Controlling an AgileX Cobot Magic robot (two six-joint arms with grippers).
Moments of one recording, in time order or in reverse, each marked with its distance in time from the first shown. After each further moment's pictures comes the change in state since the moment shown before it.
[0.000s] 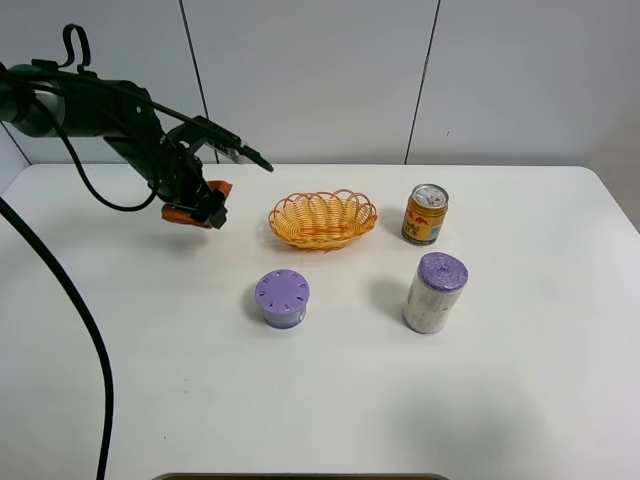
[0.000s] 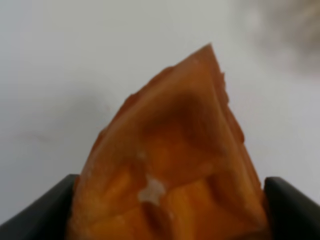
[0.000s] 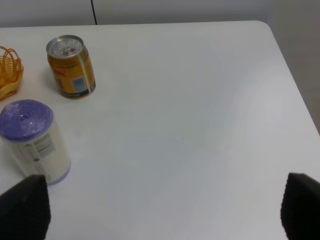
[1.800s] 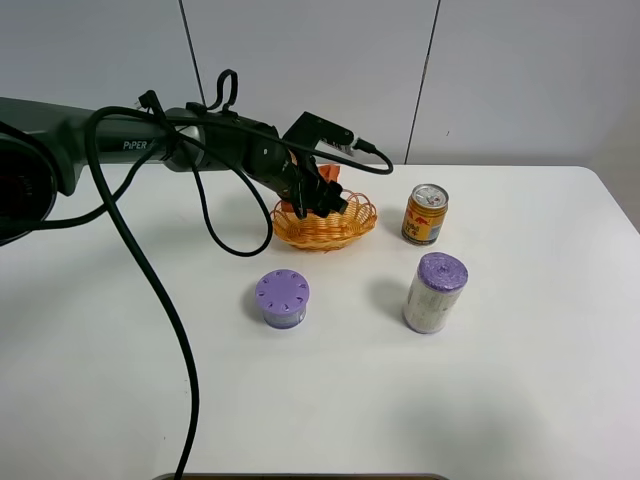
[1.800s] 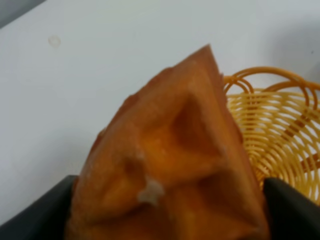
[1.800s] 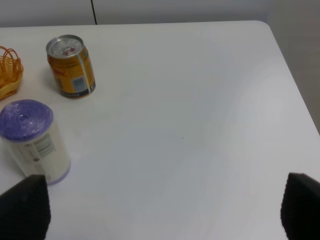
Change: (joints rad) left arm -0.289 0.232 -0.207 0.048 -0.324 -0.339; right arm 0.000 0.000 0.000 0.000 0.000 0.000
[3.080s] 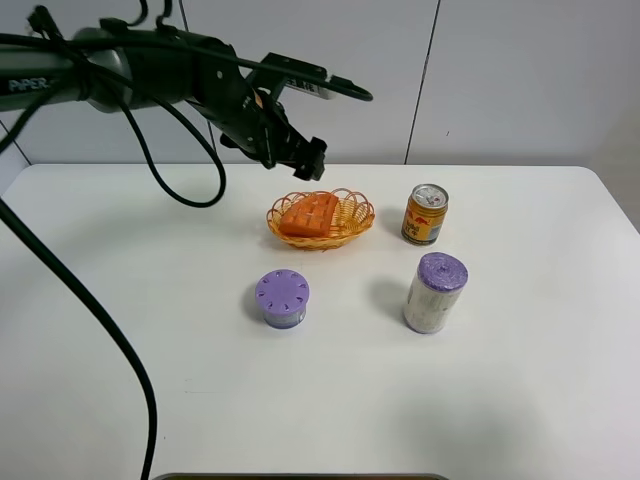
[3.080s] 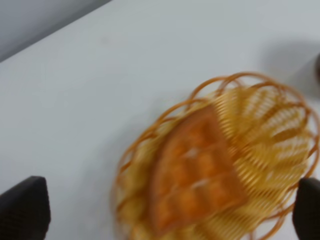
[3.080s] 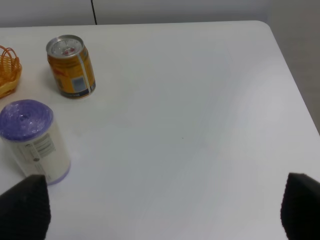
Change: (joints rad) left arm 0.056 -0.243 0.000 0.045 0.315 -0.076; right arm 0.000 0.000 0.000 0.000 0.000 0.000
